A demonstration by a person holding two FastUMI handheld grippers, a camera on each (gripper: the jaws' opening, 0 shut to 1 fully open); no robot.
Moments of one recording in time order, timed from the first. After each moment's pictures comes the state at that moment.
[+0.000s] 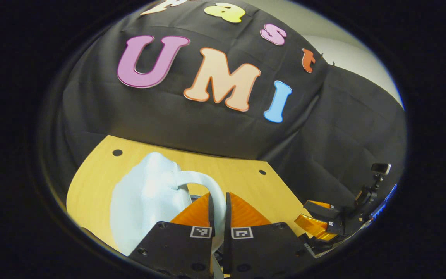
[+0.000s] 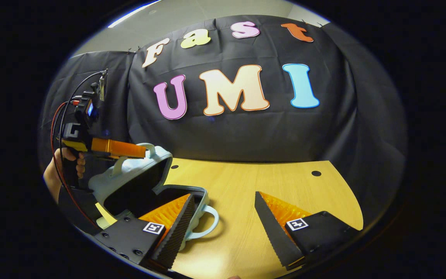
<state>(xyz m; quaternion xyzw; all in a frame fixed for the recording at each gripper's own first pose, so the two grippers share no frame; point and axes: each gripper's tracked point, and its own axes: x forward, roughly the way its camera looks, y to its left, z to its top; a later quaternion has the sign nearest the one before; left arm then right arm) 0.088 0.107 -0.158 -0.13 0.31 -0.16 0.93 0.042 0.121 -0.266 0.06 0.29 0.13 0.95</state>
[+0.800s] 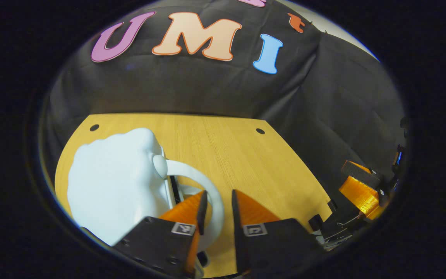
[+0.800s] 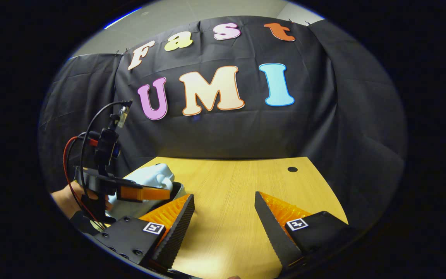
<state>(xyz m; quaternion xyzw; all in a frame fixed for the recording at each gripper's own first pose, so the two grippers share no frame) 0.065 0.008 -0.270 -0.09 0.39 -0.17 0.90 0.027 0.035 -0.259 0.05 0.29 0.09 0.95</state>
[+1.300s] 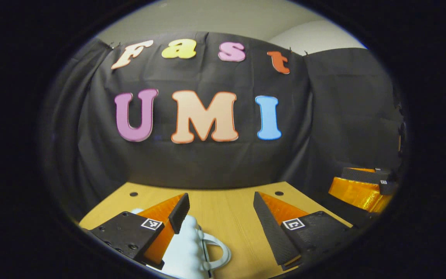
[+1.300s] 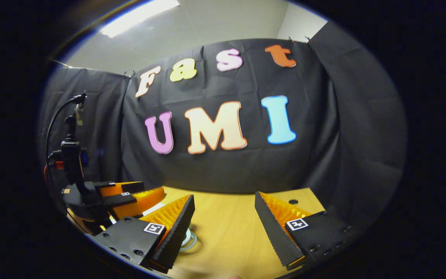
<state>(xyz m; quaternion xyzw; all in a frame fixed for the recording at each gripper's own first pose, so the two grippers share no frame) 0.092 -0.003 -0.098 0.02 0.11 -0.06 0.99 0.081 0.024 -0.146 0.07 0.15 0.10 0.98</state>
